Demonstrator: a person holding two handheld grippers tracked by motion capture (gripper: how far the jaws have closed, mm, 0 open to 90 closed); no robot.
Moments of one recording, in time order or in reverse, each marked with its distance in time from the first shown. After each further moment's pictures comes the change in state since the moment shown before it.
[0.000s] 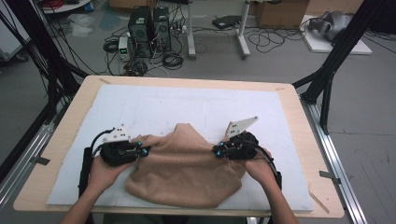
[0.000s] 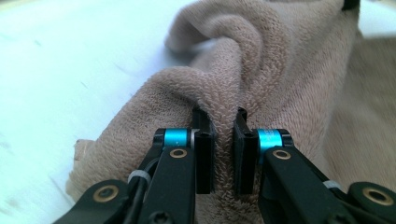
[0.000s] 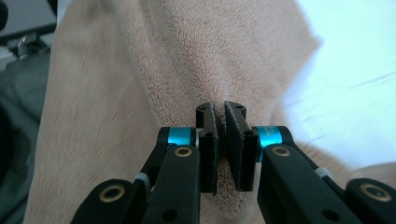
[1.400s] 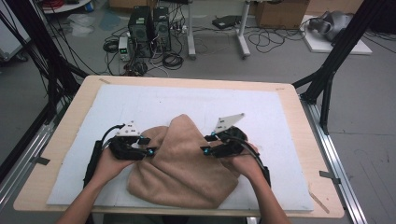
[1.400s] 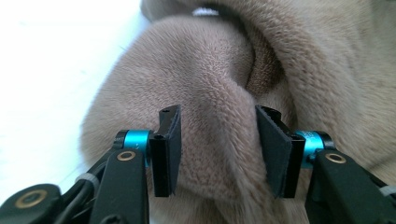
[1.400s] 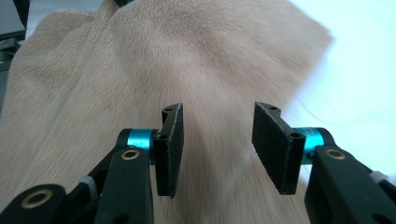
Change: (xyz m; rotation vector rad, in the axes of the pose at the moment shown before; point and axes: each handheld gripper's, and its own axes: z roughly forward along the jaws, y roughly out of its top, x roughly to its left) left arm 0.034 0.008 0.043 0.098 -0.021 0.025; right arm -0.011 0.028 0.036 -0.036 -0.038 -0.040
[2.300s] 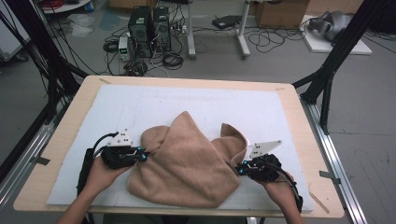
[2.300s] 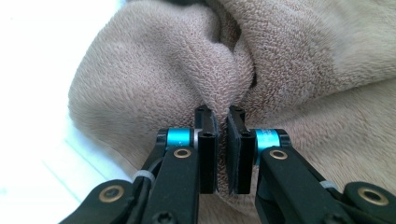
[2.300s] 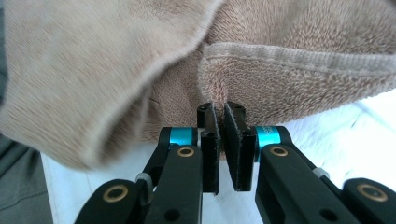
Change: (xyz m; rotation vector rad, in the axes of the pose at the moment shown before) left arm -0.024 -0.024 -0.039 -0.031 0.000 0.039; right arm 0.027 -0.107 -0.069 0.102 -0.088 0.169
